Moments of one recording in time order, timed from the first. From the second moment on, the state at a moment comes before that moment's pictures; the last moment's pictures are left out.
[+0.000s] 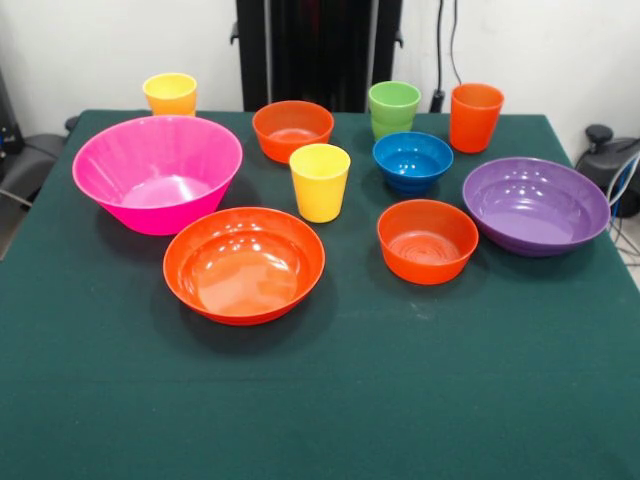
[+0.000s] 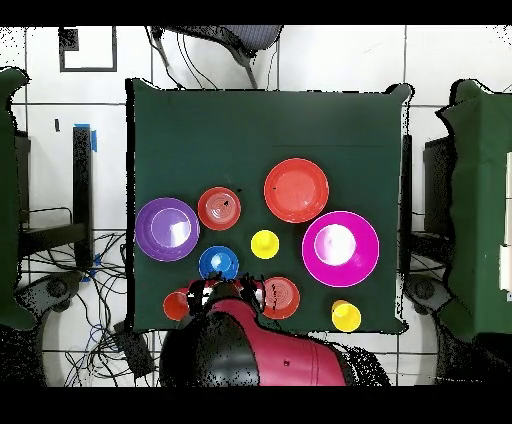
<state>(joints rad) -0.44 -1.50 0.25 2.34 0.09 0.57 1.54</state>
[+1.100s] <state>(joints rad) -0.49 -1.54 0.27 2.35 0.19 0.63 1.35</state>
